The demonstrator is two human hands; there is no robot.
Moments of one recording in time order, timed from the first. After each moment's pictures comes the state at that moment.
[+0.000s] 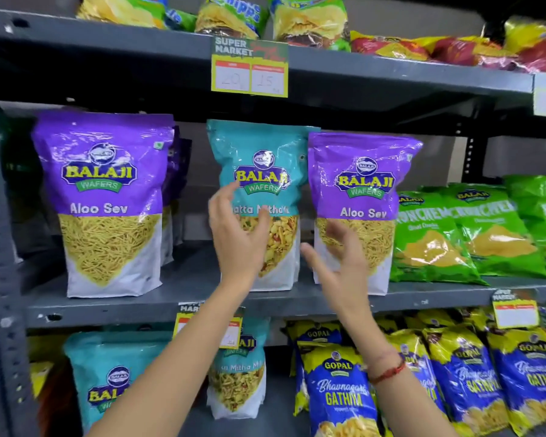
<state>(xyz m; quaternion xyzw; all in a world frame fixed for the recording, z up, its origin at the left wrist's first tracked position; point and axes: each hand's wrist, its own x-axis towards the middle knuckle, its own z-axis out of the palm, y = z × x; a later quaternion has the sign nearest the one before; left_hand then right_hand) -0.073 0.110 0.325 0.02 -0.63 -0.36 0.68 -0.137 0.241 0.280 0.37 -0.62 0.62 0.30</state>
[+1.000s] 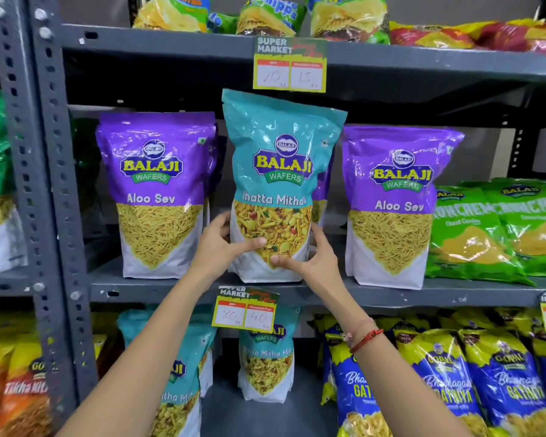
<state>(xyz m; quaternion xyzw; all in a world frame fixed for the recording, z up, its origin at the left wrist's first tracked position) -0.016 0.025 0.303 0.05 -0.75 -0.51 0.42 -0.125 0.174 0.274 0.41 -0.64 0.65 0.07</state>
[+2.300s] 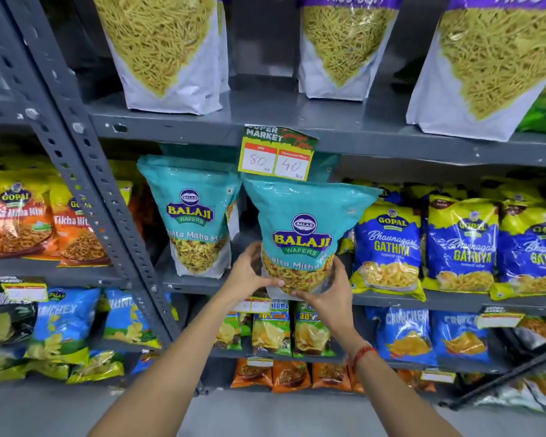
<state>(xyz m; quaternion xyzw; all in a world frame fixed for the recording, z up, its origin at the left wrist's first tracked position) 0.028 0.046 0.008 0.19 -0.76 -0.60 0.17 -0.067 0.212 -0.026 0.24 -0.78 0.58 -0.06</state>
